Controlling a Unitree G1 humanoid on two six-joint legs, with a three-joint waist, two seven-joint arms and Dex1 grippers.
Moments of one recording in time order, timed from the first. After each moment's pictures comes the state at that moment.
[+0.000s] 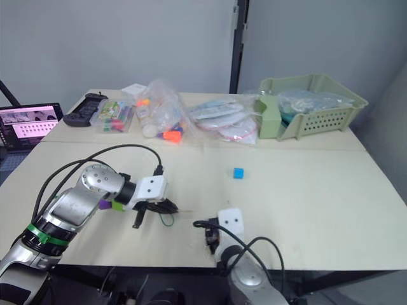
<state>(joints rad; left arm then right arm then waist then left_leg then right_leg) -0.61 0.75 -0.34 -0.07 -0.08 0.34 -1.34 0.19 0.02 0.38 -0.75 0.09 0.91 -0.10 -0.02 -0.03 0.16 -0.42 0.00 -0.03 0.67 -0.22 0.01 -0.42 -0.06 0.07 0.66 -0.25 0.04</state>
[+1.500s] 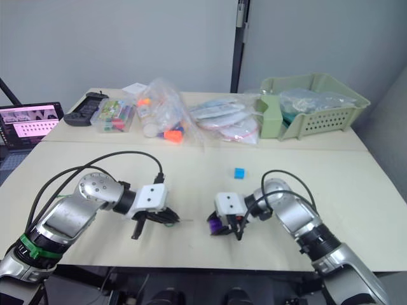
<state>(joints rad) -0.54 0.78 -0.33 -0.25 -0.12 0.47 -1.31 -0.61 -0.65 0.47 0.06 0.12 0.13 1.35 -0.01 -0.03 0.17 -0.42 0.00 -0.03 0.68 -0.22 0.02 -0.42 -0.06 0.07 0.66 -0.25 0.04</state>
